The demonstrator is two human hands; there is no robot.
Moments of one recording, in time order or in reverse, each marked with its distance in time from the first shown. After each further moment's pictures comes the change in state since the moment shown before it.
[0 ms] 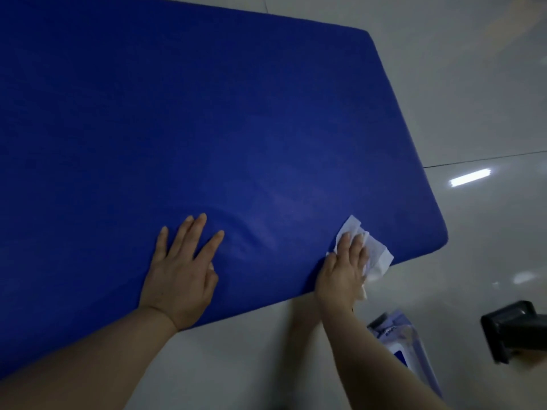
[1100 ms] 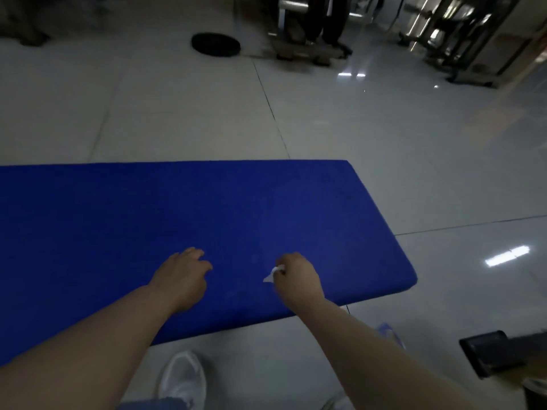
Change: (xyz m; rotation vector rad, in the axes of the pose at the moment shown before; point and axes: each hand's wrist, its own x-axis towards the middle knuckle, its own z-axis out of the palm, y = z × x) left_hand -0.128 -0.032 -0.269 0.087 -0.199 -0.096; right_hand -0.198 -0.160 -0.180 0.011 -0.272 -0.559
